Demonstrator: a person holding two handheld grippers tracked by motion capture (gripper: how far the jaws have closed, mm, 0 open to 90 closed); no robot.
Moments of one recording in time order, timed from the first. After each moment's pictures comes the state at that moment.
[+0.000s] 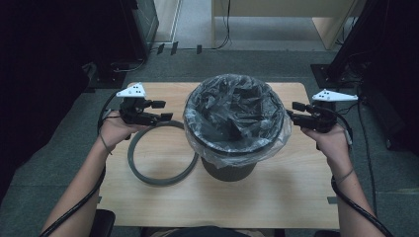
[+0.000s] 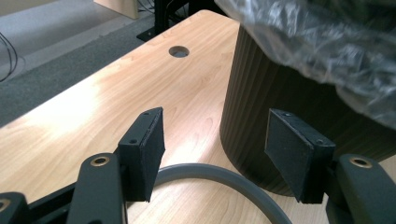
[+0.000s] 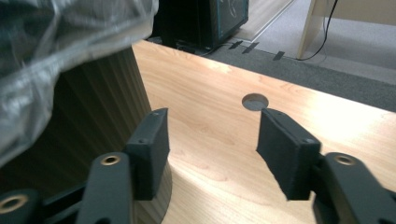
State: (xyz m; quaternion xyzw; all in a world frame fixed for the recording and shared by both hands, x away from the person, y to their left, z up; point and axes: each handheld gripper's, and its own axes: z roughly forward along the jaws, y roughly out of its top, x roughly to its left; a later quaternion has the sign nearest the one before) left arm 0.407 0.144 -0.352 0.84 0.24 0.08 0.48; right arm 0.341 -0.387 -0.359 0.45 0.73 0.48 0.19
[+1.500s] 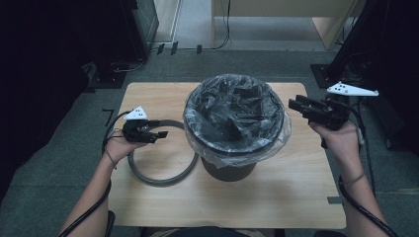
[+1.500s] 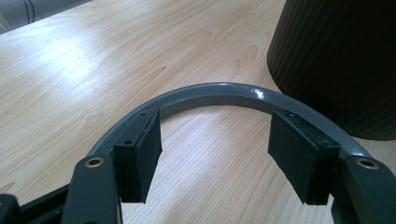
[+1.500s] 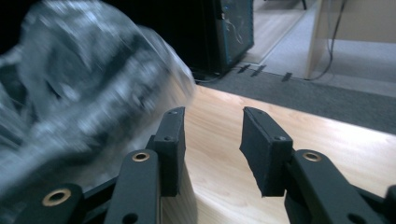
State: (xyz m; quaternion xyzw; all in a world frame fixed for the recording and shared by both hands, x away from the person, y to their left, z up) left arm 0.413 0.173 -0.452 0.85 0.28 0.10 0.44; right arm 0.322 -0.389 -0.316 0.45 0.69 0.53 0.19
